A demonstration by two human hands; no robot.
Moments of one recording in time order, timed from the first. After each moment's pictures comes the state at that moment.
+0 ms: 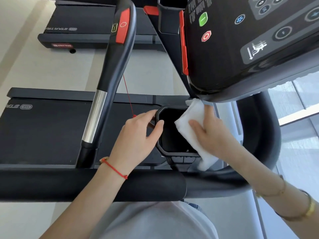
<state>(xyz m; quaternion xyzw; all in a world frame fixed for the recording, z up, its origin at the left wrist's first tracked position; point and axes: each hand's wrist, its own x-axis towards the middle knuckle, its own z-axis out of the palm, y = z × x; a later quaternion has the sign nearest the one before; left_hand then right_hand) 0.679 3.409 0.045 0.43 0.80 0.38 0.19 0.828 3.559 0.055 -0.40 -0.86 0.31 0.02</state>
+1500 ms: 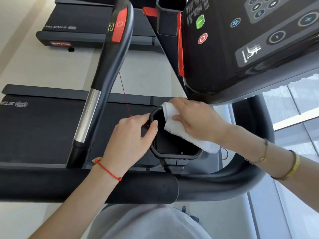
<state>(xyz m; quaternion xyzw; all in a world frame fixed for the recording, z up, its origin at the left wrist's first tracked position) 0.682 3.411 0.050 0.43 0.81 0.37 0.16 0.789 3.586 0.073 -0.13 -0.99 0.08 -0.04</state>
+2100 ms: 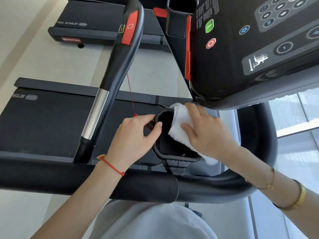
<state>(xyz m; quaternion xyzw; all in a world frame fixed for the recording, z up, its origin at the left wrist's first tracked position) 0.680 3.412 0.046 0.40 0.80 0.41 0.18 0.814 3.573 0.062 -0.22 -0.97 0.09 0.02</state>
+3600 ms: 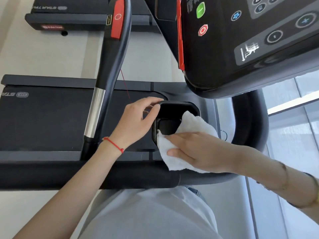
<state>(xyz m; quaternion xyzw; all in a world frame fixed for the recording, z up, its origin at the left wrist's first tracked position) 0.656 3.429 0.046 0.43 0.75 0.43 0.27 0.829 3.533 0.103 -0.04 -0.94 0.22 -0.24</state>
